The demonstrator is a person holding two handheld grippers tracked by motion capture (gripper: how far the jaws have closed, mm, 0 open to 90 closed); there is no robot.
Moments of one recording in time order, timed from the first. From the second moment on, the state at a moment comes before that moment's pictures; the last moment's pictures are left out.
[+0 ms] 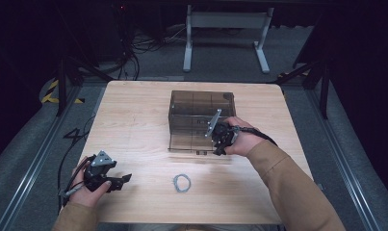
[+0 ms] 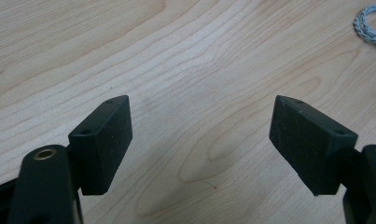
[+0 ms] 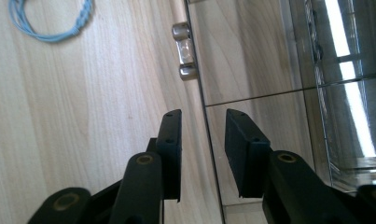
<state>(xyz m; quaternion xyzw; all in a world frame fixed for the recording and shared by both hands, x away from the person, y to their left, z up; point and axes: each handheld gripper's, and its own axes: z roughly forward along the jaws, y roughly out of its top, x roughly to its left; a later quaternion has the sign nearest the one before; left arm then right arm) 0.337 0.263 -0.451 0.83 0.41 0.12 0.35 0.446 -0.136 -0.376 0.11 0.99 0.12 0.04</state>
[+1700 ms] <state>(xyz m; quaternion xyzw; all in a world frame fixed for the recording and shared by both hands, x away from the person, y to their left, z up) 0.336 0.264 -0.448 0.83 0.41 0.13 0.35 0.383 -0.065 -0.392 0.17 0.96 0.23 0.03</state>
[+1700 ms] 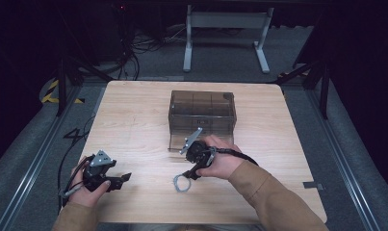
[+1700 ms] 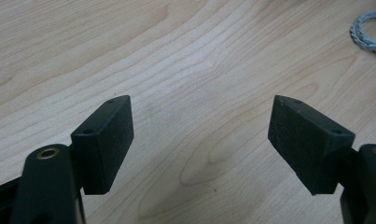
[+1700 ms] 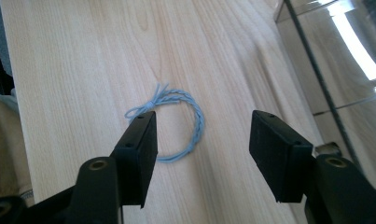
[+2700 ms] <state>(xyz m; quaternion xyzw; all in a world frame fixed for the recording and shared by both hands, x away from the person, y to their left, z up) 0.336 0.264 -0.447 0.83 0.41 0.13 0.35 0.366 -0.035 -0.423 0.17 0.96 0.21 -0.01</state>
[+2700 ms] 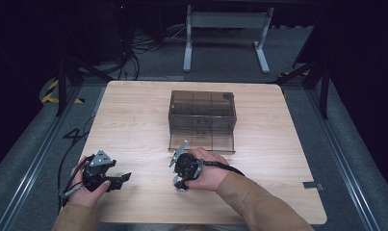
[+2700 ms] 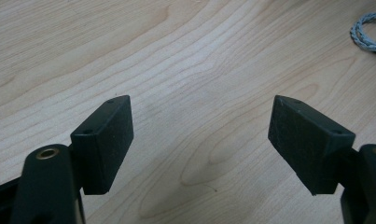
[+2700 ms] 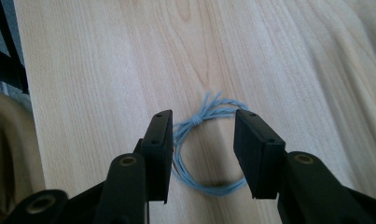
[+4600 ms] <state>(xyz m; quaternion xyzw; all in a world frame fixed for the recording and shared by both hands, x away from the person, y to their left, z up) 0.335 0.264 -0.447 0.83 0.41 0.13 0.35 0.350 -0.012 -0.438 0.15 0.98 0.16 0.04</state>
